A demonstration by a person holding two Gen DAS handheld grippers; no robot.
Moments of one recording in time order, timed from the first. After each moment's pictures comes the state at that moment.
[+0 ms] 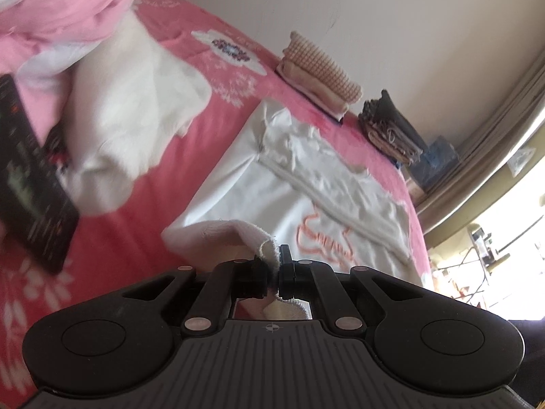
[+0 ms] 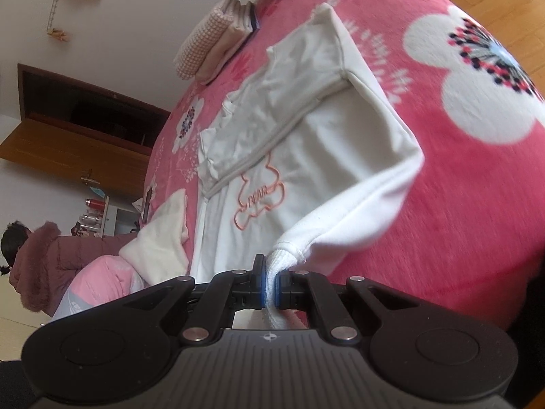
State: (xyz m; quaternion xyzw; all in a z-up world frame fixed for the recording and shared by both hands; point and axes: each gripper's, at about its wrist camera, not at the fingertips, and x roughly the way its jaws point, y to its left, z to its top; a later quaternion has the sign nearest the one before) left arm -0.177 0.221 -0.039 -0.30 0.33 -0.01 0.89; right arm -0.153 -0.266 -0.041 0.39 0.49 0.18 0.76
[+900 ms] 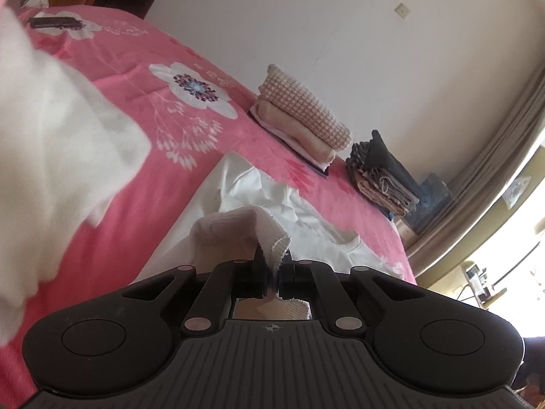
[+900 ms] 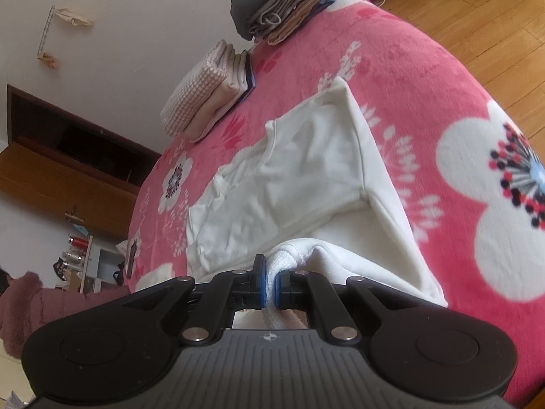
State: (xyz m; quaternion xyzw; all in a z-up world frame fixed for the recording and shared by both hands) left arm -0.042 0.210 -0.043 -0.31 0.27 -0.02 0.91; right arm -0.034 -0.284 -0.023 0.39 0.45 0.13 0.80
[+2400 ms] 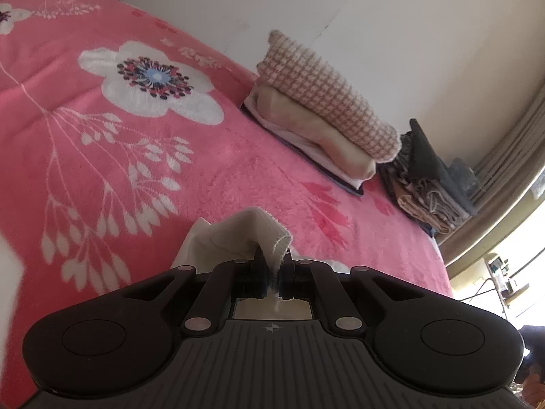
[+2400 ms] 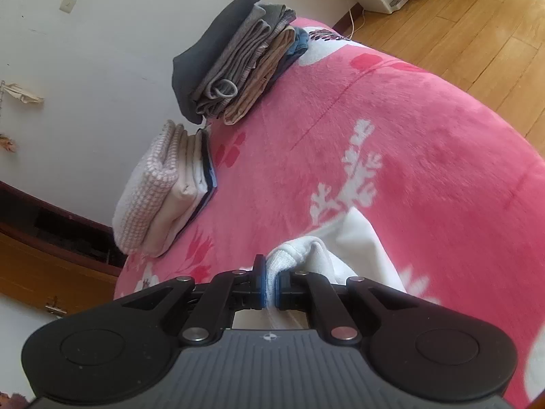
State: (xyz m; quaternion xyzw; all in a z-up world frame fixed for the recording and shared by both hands) left arm 0.196 0.237 -0.090 -0.29 0.32 -0.03 0.90; right arm 0.187 -0.304 -0.089 0.44 0.39 0.03 0.81
